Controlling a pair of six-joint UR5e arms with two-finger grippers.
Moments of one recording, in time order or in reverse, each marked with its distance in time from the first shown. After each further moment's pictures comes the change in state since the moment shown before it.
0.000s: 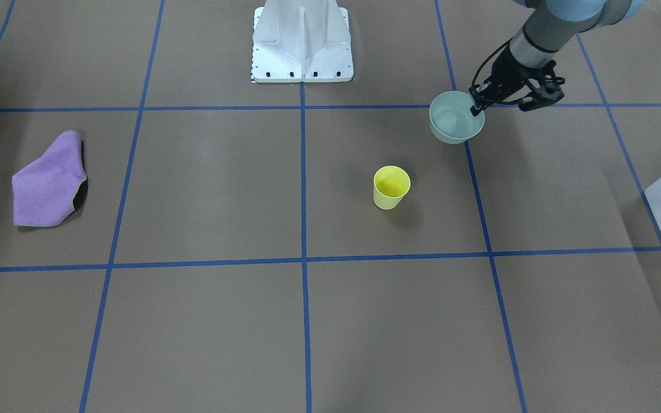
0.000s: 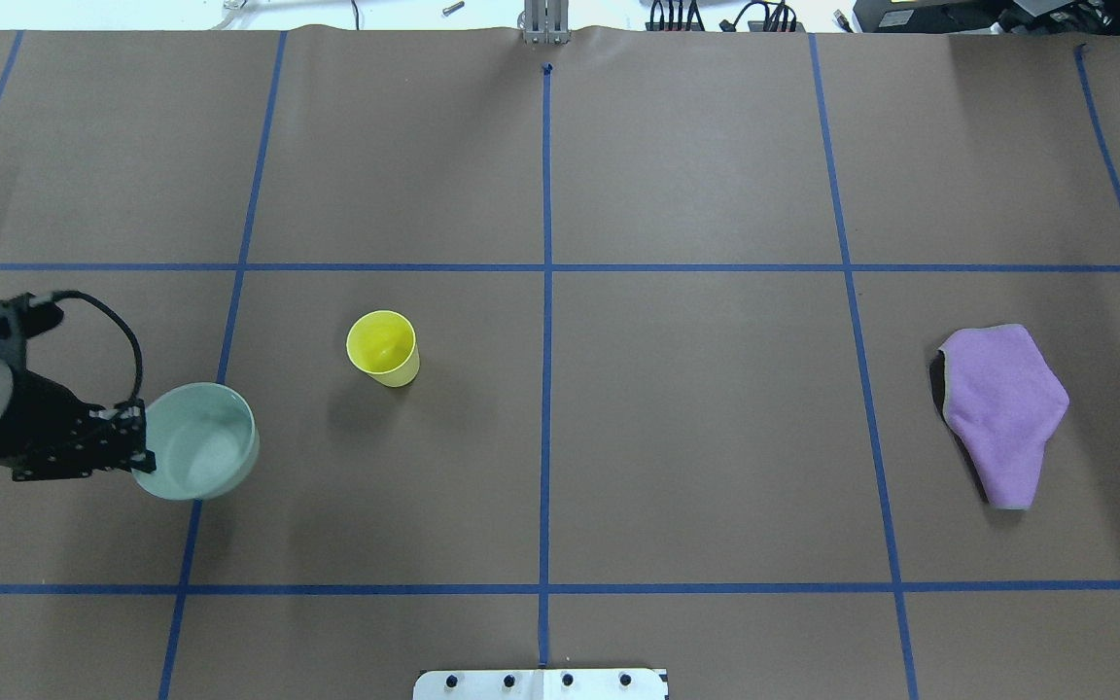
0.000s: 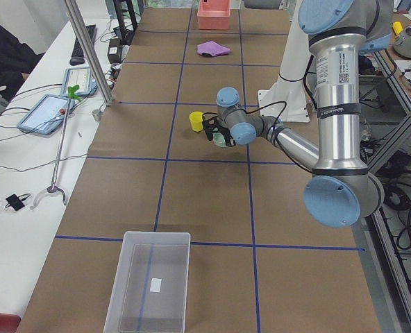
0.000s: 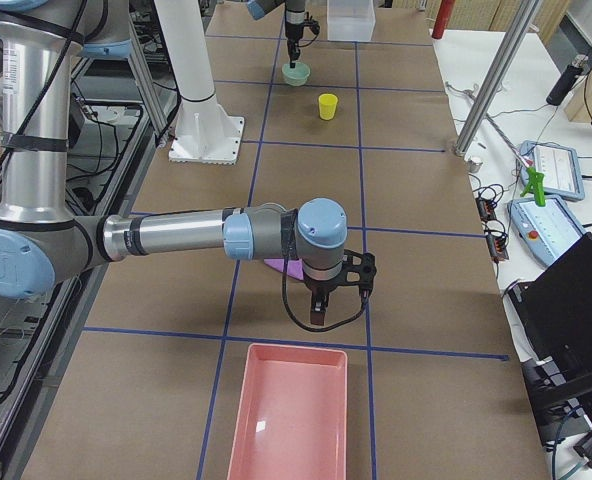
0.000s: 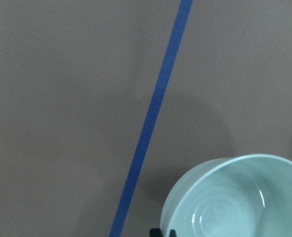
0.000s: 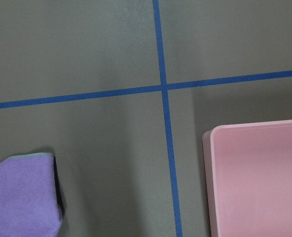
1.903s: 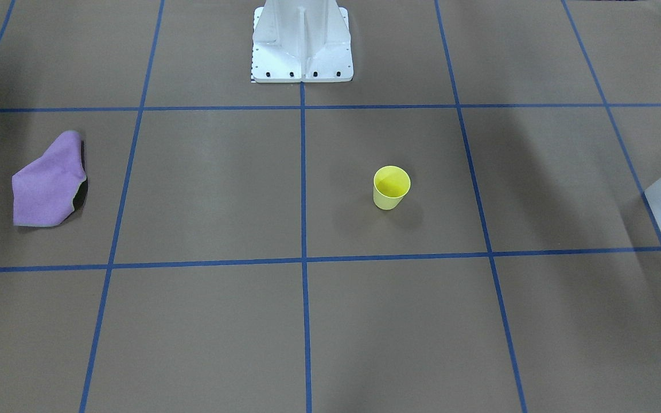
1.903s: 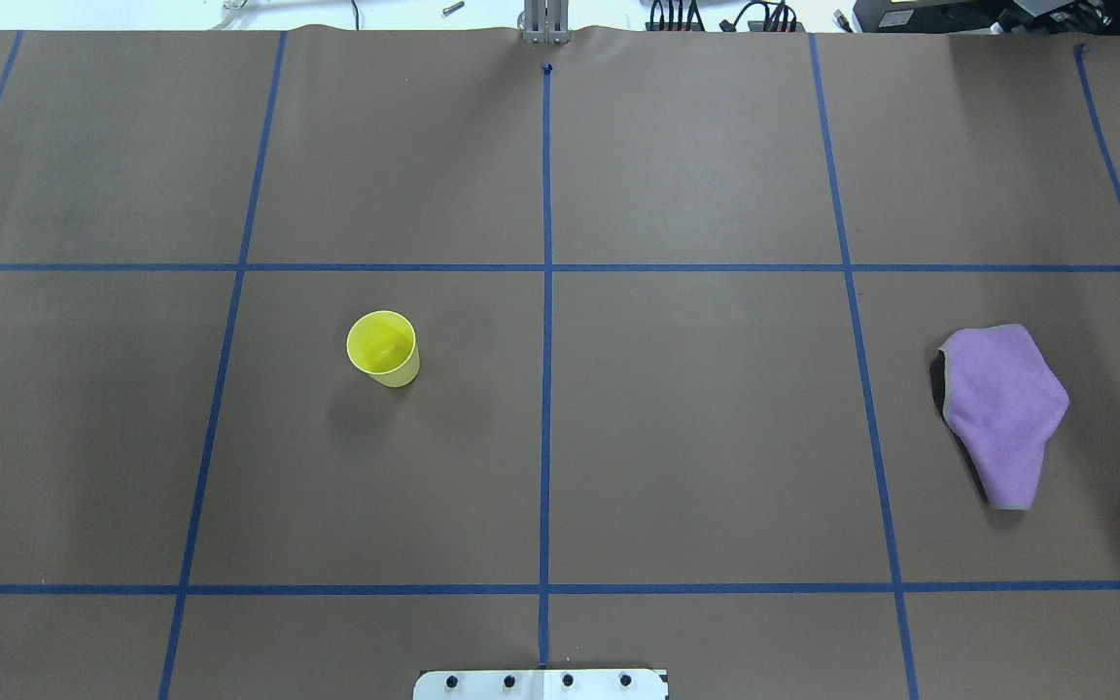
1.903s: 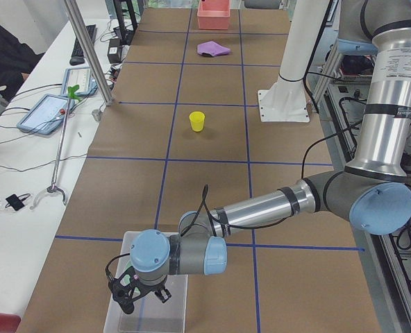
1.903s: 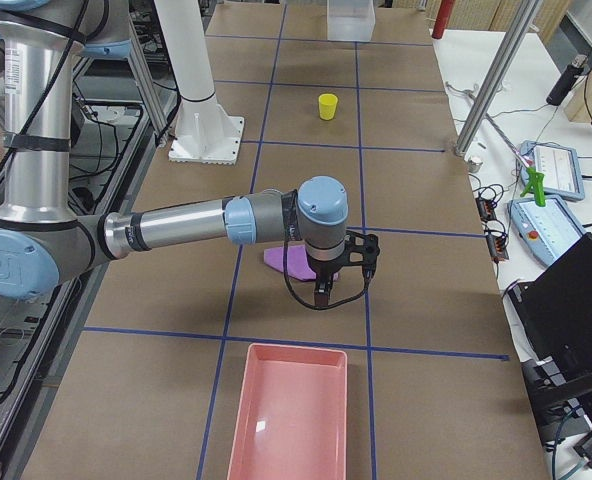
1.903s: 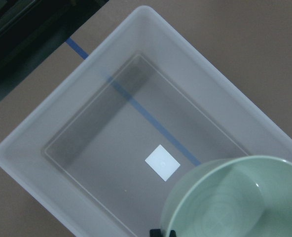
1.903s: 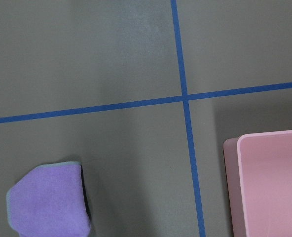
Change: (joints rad) left arm -0.999 -0.257 0.990 0.072 -0.076 0.841; right arm -0.032 0.013 0.065 0.000 -0.002 0.091
